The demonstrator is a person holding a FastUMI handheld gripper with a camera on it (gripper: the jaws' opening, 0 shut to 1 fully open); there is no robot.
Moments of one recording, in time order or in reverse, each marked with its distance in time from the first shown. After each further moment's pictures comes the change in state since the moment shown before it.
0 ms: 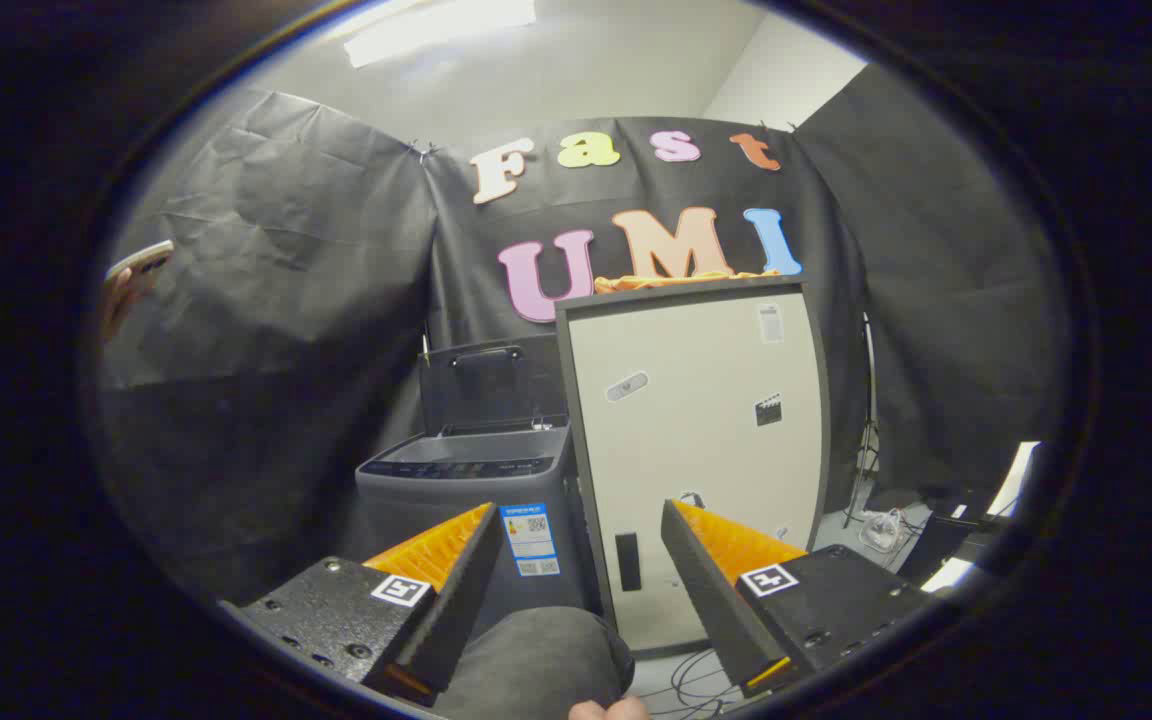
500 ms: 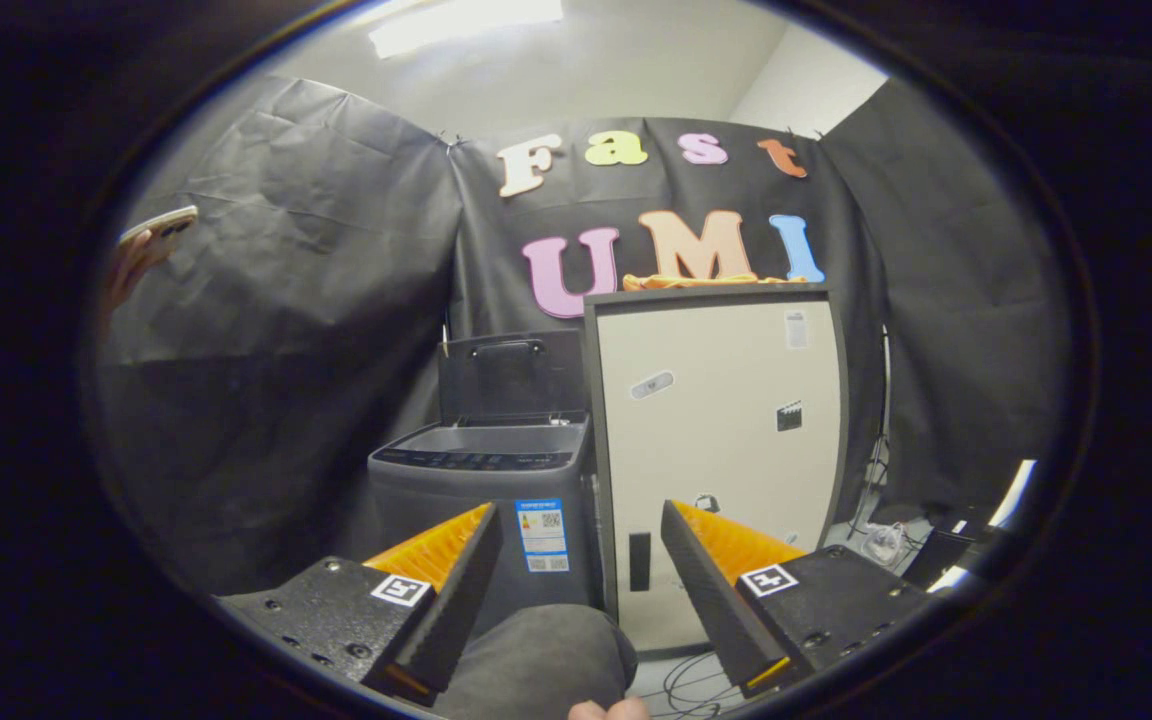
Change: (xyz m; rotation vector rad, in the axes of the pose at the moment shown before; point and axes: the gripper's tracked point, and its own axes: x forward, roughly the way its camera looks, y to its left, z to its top) arm 0.000 0.009 -0.002 -0.046 0.001 0.027
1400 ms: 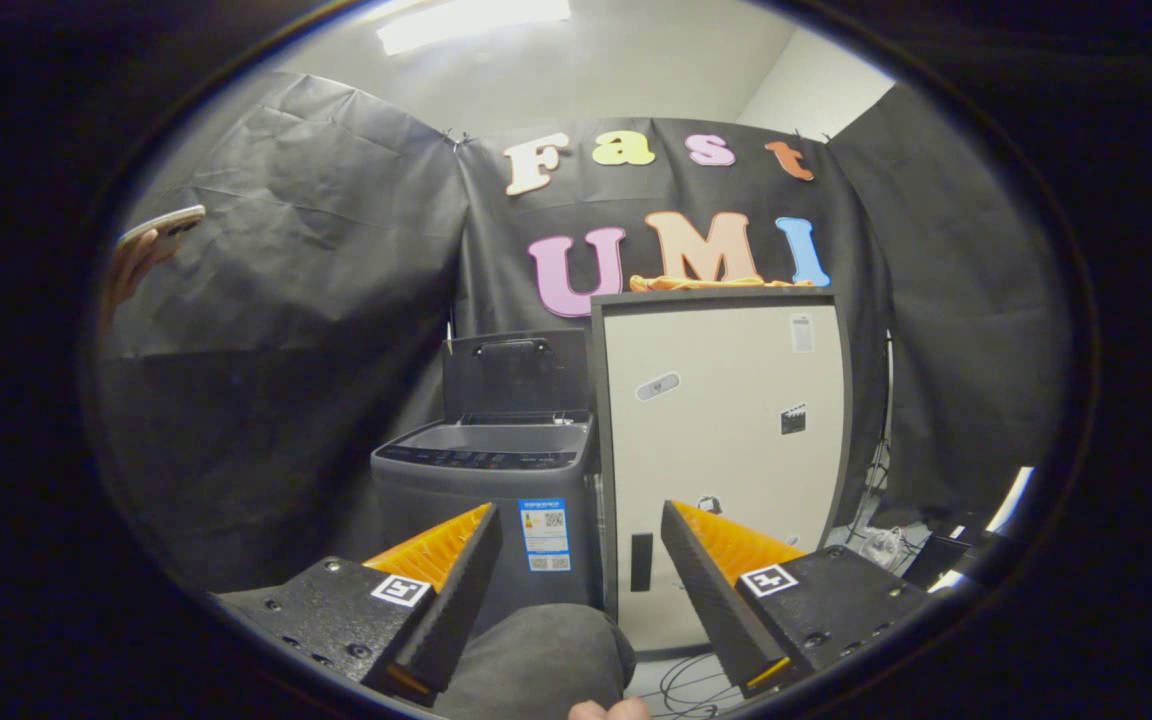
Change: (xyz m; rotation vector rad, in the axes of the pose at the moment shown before) arm 0.001 0.002 0.004 -0.020 0.002 0.005
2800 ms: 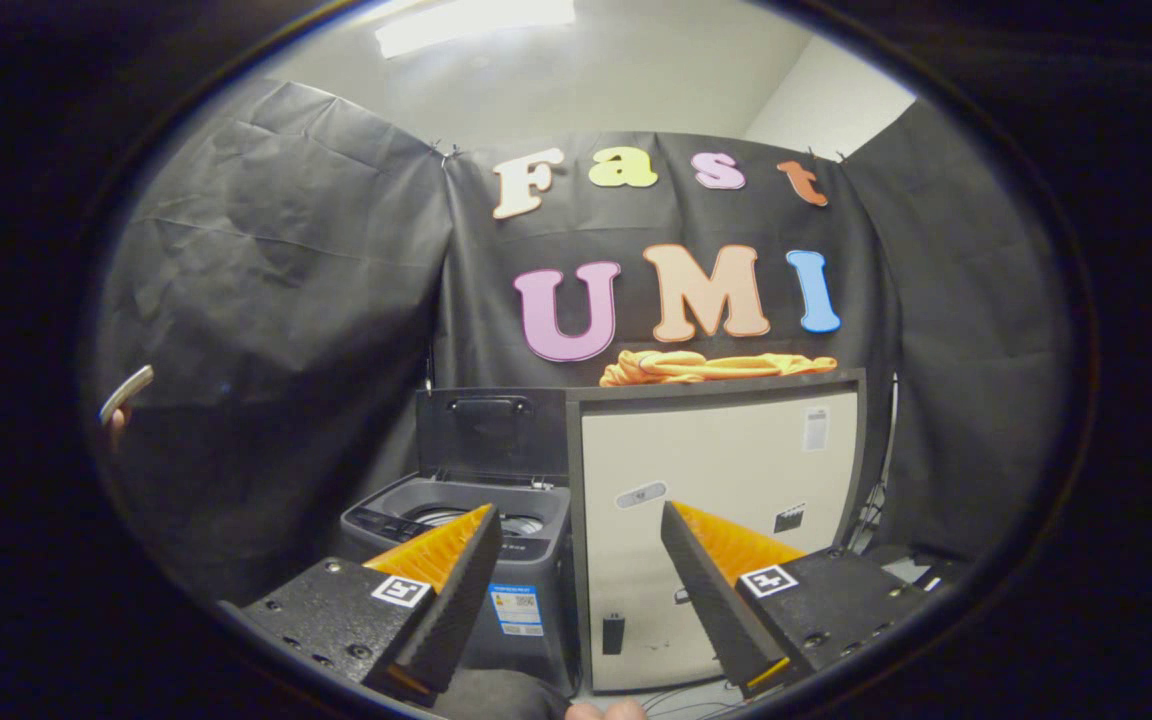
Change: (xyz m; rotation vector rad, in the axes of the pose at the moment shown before) arm 0.086 -0.029 0.114 -0.027 -0.026 -0.009
